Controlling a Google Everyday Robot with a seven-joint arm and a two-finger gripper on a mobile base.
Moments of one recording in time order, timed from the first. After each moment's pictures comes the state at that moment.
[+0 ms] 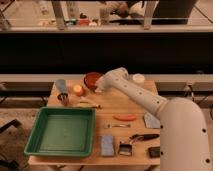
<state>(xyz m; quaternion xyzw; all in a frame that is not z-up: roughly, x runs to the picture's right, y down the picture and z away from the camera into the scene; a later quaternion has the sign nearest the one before) -0.049 -0.016 0.940 -0.09 -0.25 -0.05 0.96</state>
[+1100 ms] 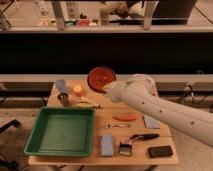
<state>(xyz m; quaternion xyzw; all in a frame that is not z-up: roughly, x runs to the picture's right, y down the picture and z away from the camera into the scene) 0.001 0.027 0.692 0.02 -0.24 -0.11 0.97</state>
